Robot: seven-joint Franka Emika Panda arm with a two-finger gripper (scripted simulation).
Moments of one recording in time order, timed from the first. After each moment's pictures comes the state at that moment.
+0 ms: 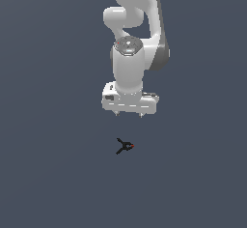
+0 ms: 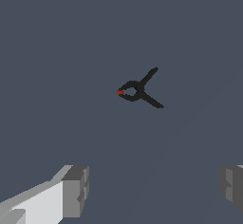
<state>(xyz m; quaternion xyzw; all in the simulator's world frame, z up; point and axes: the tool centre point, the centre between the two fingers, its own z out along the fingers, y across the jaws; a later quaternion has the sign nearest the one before) 0.013 0.023 0.175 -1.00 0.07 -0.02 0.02</state>
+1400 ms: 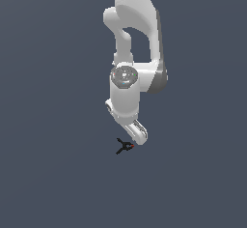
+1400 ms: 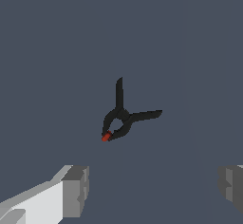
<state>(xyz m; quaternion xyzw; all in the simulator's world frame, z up) 0.054 0.012 0.119 -0.90 0.43 0.00 0.02</state>
